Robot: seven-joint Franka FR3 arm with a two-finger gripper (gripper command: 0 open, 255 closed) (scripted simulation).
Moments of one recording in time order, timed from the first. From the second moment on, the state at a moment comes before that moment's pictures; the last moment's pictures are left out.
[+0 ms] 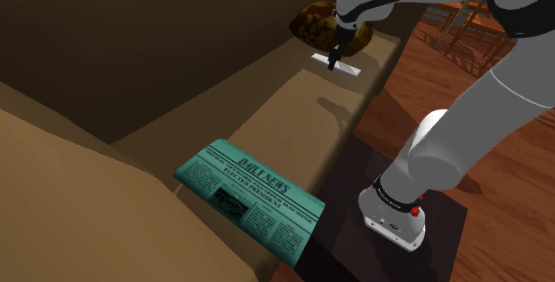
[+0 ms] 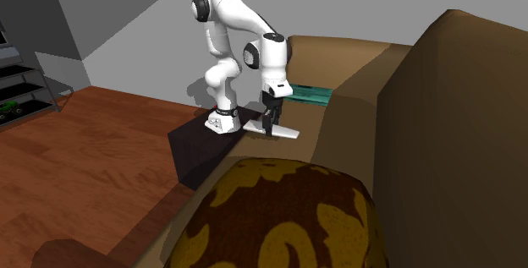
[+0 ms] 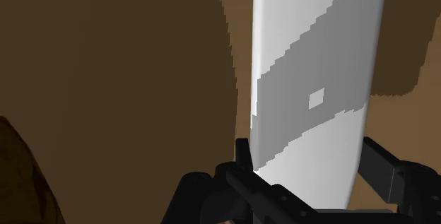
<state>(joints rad) 0.11 -0.14 -0.61 -2.23 -0.11 2.14 -0.61</state>
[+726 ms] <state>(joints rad) 0.21 -0.27 -0.41 -2.35 -0.15 2.12 -0.29</state>
